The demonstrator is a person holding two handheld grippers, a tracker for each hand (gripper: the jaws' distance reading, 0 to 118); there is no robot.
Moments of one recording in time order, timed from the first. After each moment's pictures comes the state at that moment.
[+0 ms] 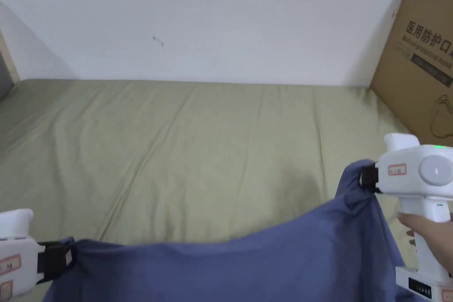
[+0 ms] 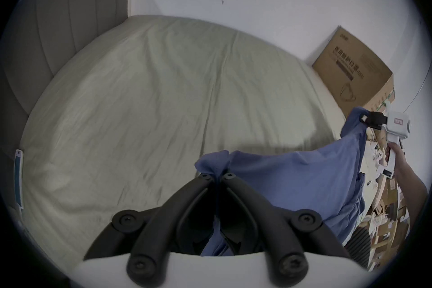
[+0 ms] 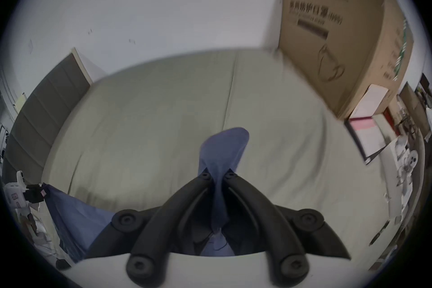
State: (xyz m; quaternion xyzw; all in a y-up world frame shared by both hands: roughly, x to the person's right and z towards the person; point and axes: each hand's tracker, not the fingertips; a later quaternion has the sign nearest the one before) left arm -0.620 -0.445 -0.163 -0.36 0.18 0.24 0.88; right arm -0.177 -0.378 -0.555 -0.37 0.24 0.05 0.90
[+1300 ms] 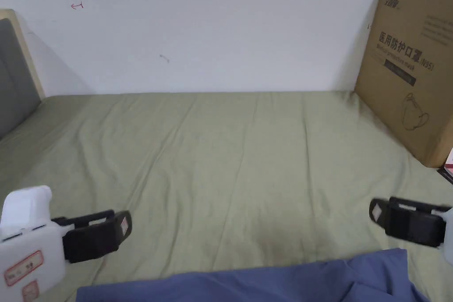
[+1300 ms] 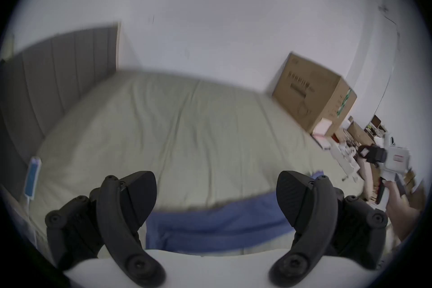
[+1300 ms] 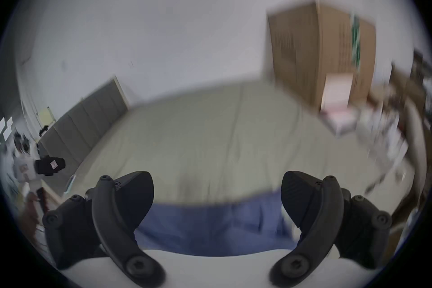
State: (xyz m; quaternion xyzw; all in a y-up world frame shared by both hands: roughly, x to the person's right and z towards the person) left arm -0.475 -0.337 -0.052 -0.19 0.15 0.15 0.96; right arm -0.033 -0.307 -0.295 -0.19 0.30 -0.02 0.93
